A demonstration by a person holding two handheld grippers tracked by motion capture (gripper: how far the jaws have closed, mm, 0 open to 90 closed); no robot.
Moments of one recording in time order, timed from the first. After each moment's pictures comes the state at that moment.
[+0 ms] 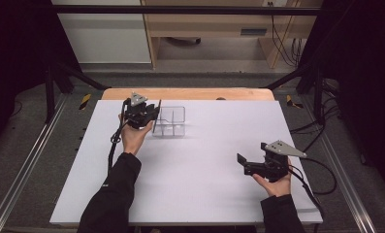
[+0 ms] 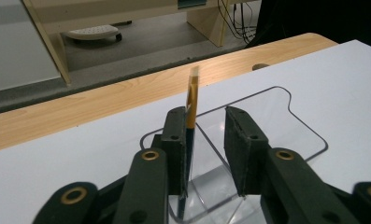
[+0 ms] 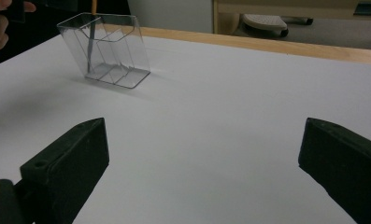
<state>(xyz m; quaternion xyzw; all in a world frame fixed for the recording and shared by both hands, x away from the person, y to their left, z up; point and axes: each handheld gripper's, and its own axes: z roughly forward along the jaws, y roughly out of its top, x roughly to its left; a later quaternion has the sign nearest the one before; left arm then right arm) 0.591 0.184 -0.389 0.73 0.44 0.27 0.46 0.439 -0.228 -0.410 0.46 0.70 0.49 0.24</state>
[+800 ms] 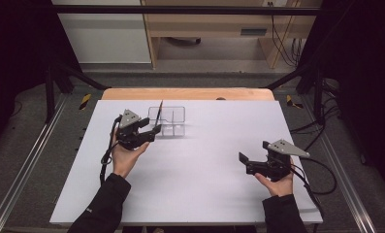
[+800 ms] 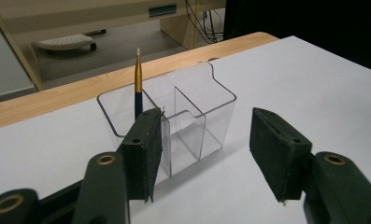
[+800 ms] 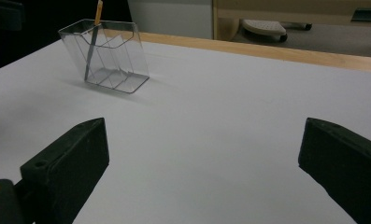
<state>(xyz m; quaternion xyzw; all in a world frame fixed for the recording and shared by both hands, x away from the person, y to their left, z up) 0.513 0.190 -0.384 0.74 0.39 0.24 0.49 0.438 -0.233 -0.406 0.46 0.70 0.49 0.25</state>
